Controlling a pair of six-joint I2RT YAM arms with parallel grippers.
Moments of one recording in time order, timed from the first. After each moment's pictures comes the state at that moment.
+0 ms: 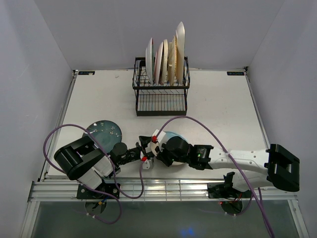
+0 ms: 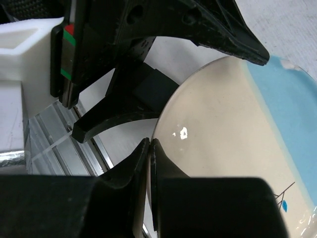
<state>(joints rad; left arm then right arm) -0.80 1.57 0.06 1.38 0.41 0.90 1.26 1.26 0.69 -0.05 0.08 0.19</state>
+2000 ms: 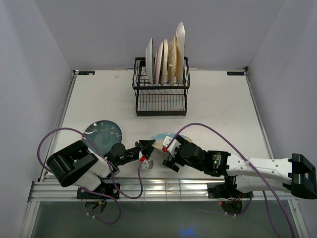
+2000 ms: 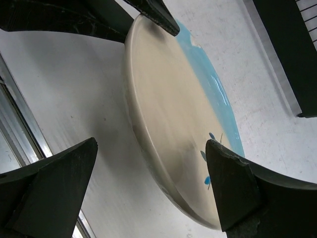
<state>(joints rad) -0.81 1.46 0.05 1.34 0.39 0.88 1.30 0.99 0.57 -0.16 0.30 -0.12</state>
